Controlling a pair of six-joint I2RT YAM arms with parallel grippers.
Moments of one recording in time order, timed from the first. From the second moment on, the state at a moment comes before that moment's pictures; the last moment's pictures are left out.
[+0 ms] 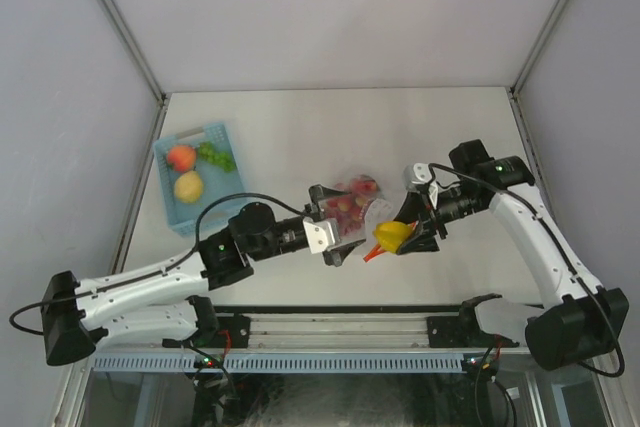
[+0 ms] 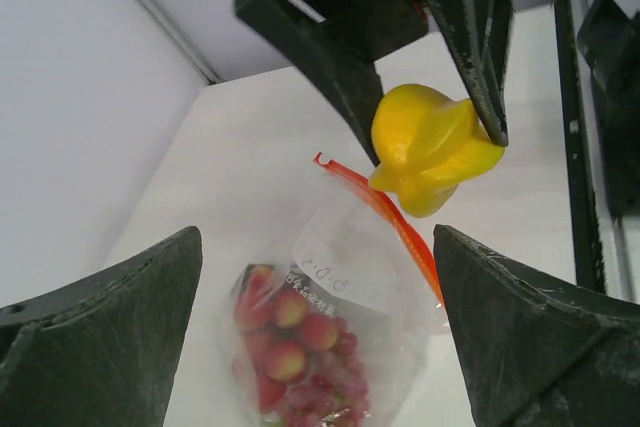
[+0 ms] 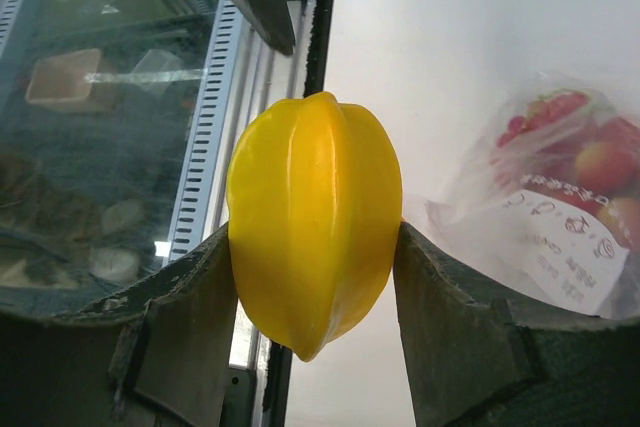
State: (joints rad) left arm -1.10 0.98 0.71 0.28 0.17 0.39; right arm 0.23 1.17 1.13 -1.38 -1.21 -1.17
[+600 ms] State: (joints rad) left arm -1.20 1.21 0.95 0.04 0.26 0.69; right arm 0.31 1.34 1.27 -1.58 -1.23 -1.35
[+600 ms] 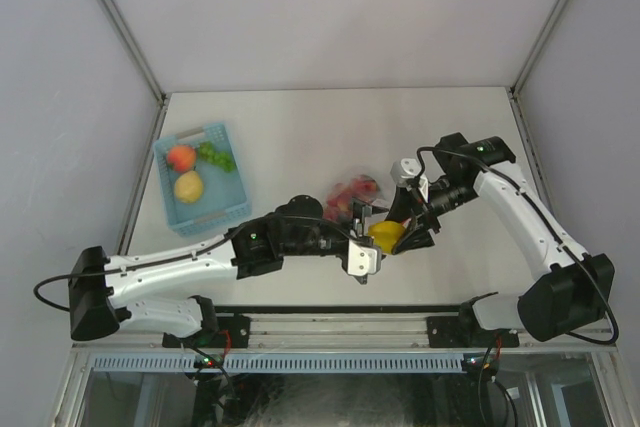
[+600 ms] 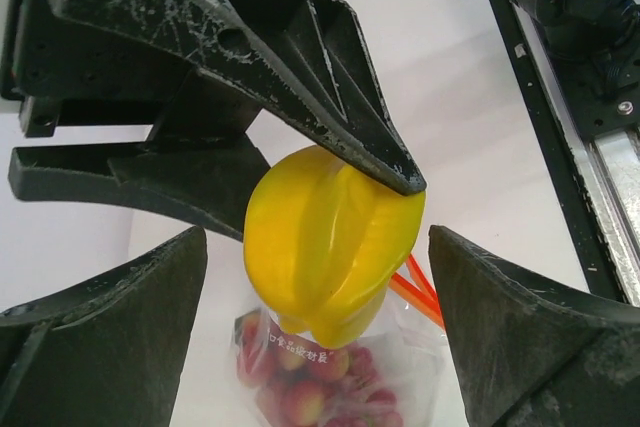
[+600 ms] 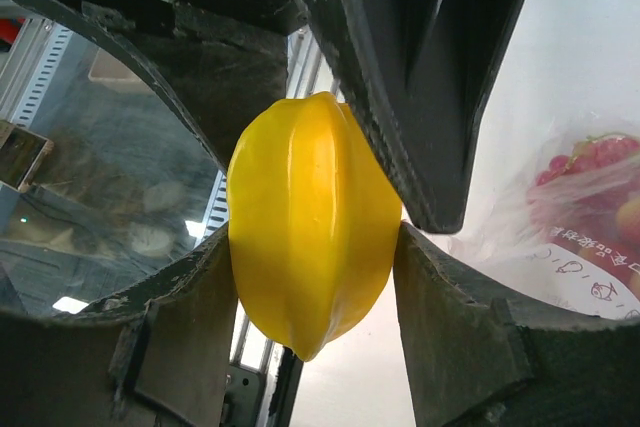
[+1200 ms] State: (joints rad) left arm -1.23 1.26 0.99 -0.01 0.24 0.72; right arm 0.33 1.38 1.27 -1.60 -1.26 -1.34
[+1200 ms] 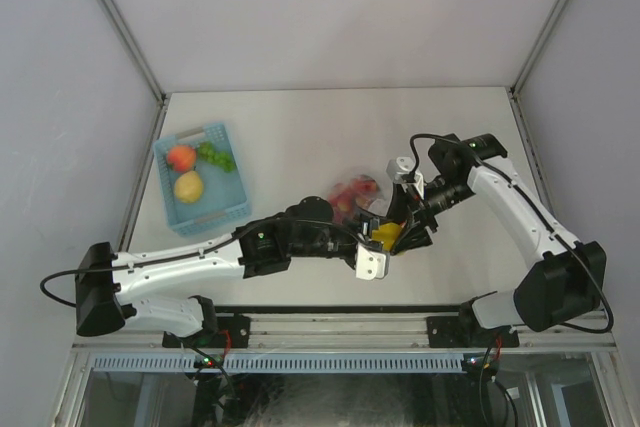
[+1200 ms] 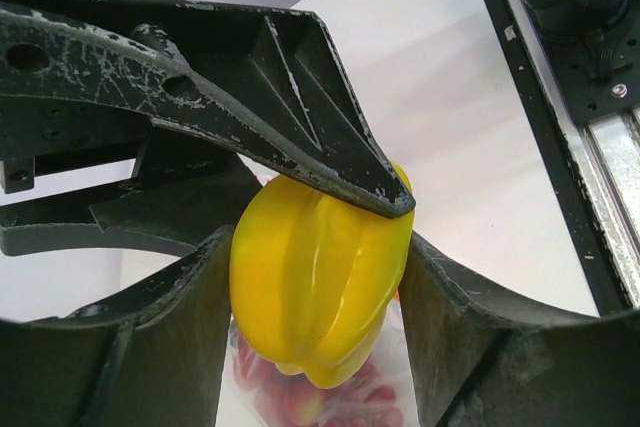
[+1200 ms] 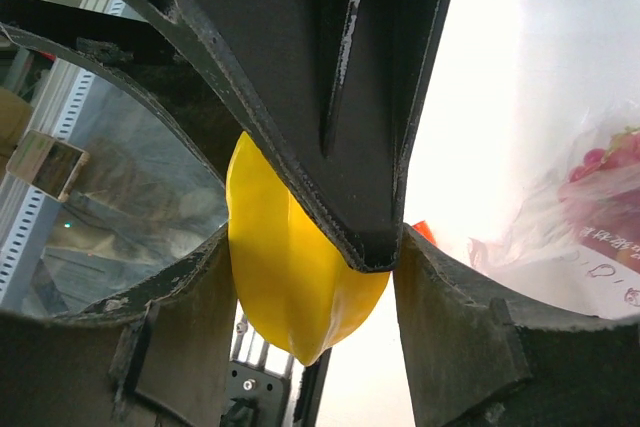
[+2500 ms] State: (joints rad) left arm -1.24 1.19 0.97 -0.01 0.16 0.62; right arm 0.25 1.39 1.27 -1.61 -1.27 -1.32
